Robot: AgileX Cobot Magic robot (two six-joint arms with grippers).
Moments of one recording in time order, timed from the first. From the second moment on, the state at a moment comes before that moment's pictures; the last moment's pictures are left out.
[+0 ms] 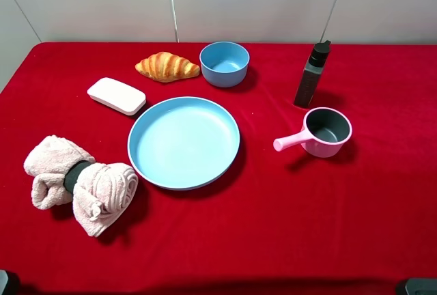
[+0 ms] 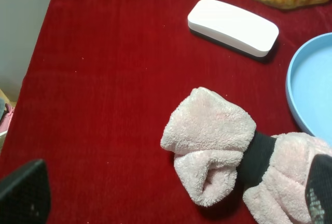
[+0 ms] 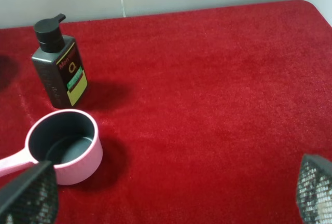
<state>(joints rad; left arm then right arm) 0.04 -0.01 -0.49 0.01 1.06 0.00 -0.03 -0.01 -0.50 -0.07 1.02 0.02</state>
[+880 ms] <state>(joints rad) 0.04 -0.01 -0.49 0.01 1.06 0.00 -0.03 -0.01 -0.50 -0.07 1.02 0.02</state>
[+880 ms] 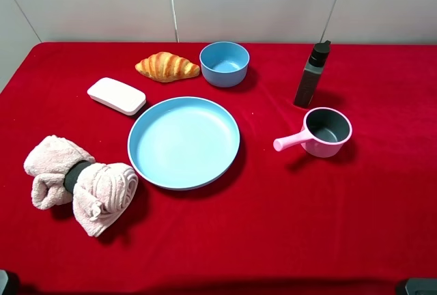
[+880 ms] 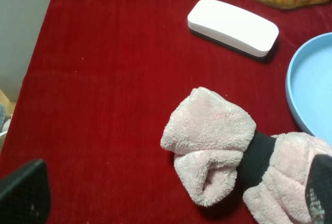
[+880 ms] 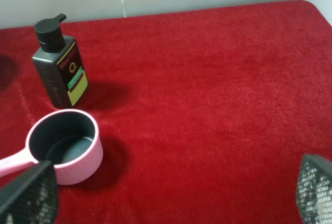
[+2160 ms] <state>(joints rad) 0.04 1.00 -0.97 -0.10 1.04 0.30 -0.03 -0.01 -0.50 -0.07 1.02 0.02</state>
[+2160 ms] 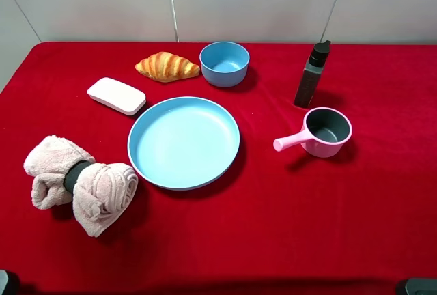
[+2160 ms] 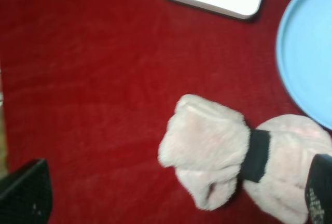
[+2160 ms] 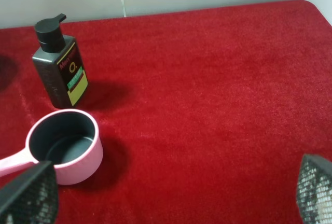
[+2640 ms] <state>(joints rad) 0.04 1.44 -1.28 -0.21 1.15 0.48 -0.03 -0.01 -0.50 -0.07 1.02 0.02</state>
